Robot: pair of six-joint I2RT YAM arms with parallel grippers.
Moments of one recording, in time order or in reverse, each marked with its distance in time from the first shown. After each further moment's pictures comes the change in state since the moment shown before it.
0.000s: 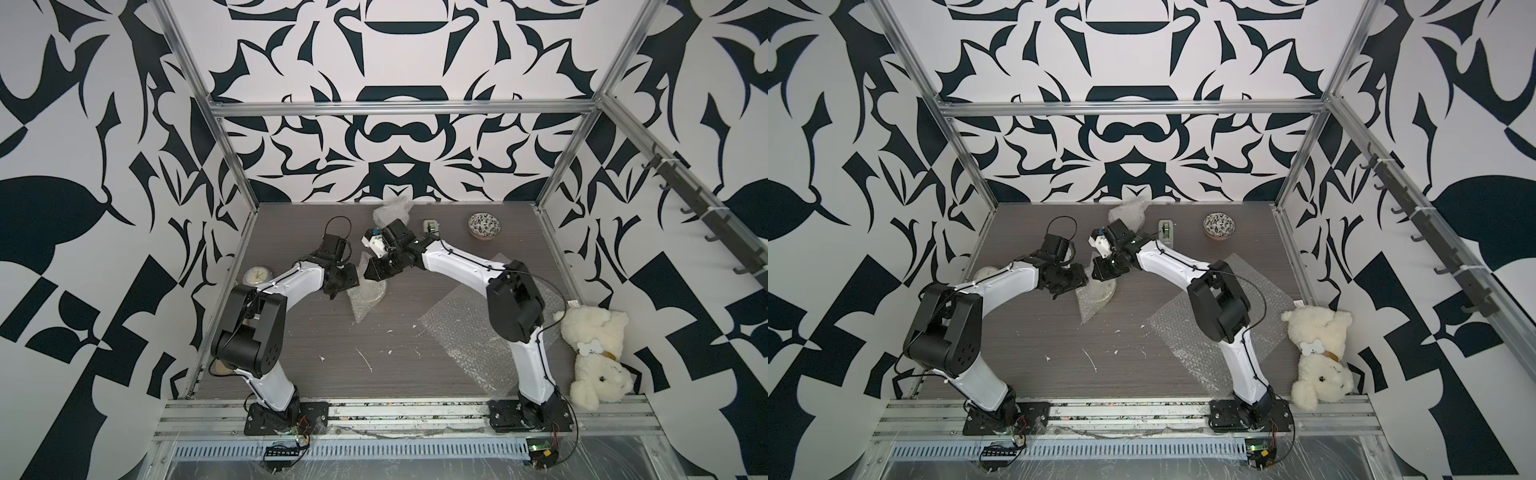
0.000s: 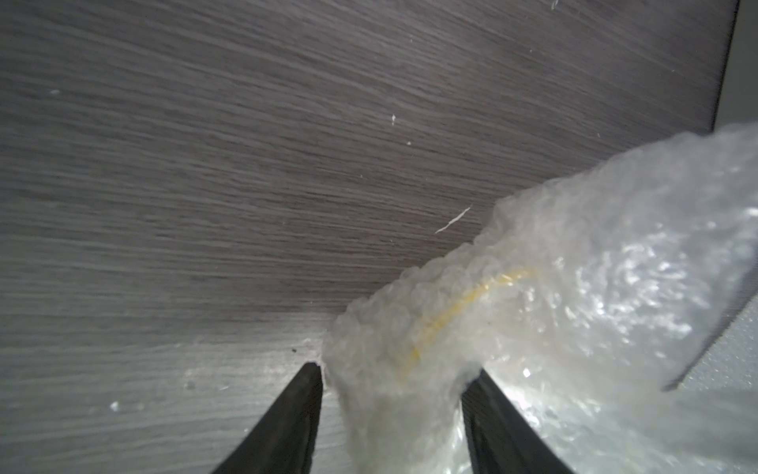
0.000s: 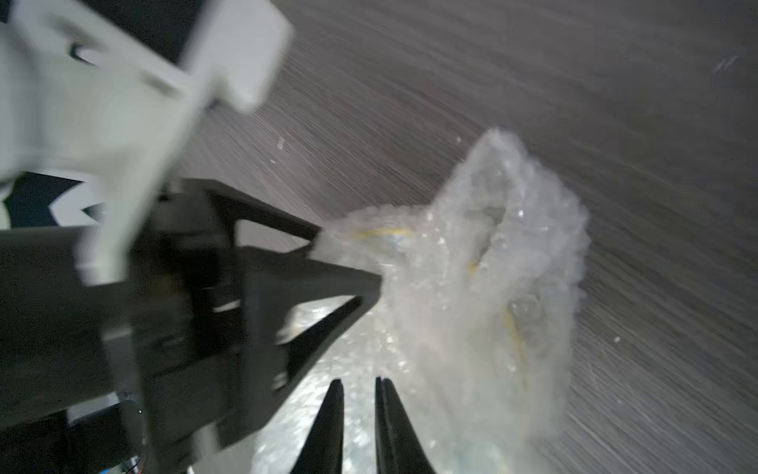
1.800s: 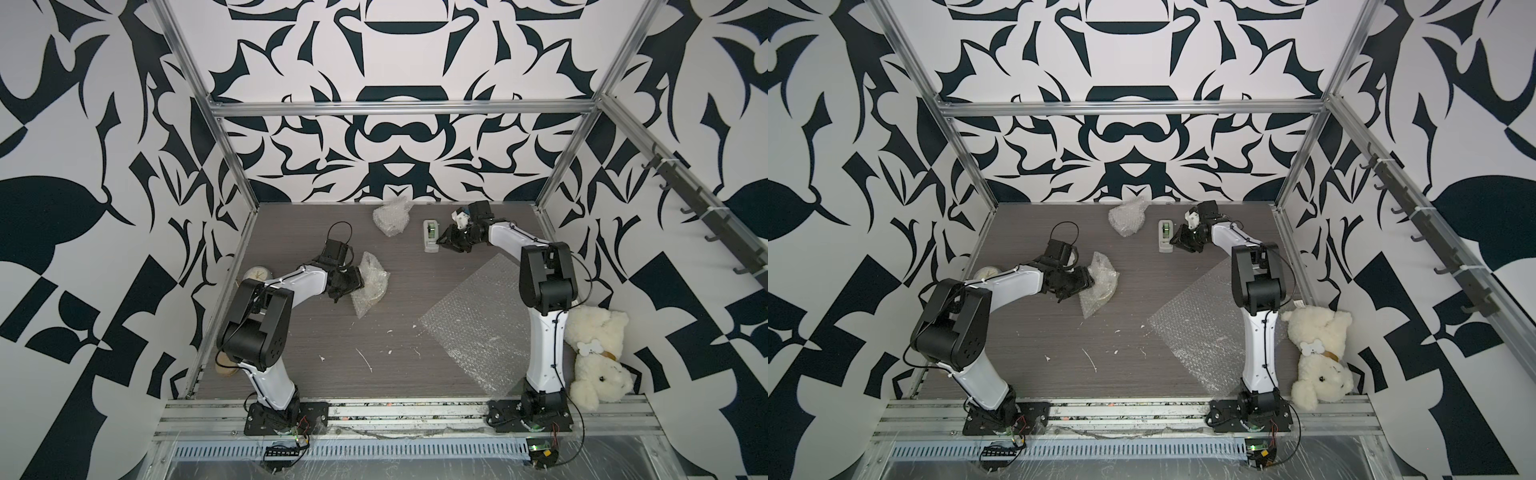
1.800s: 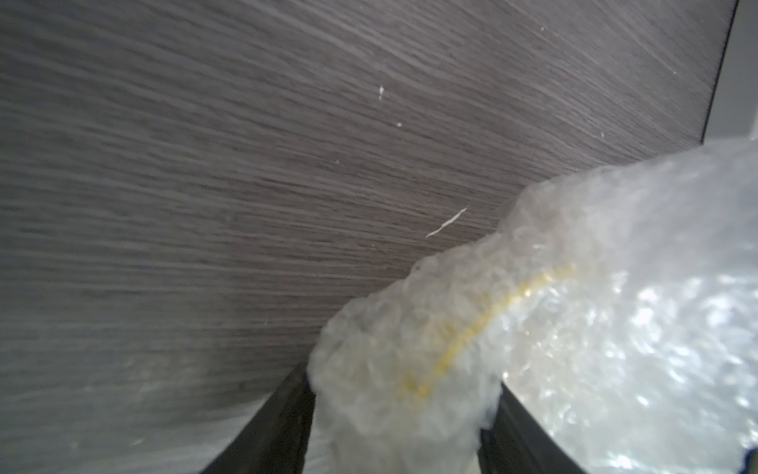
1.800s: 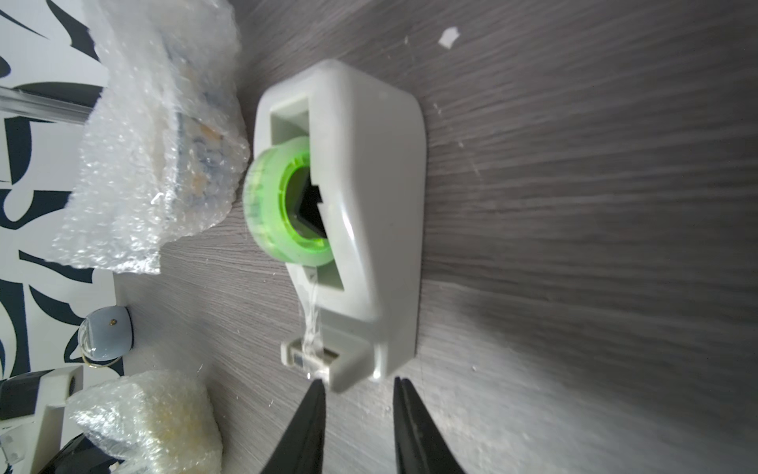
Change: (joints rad) left arm -0.014 0.049 -0.053 0.125 0.064 -0.084; right arm -0.565 0.046 -0.069 0.111 -0.138 0.124
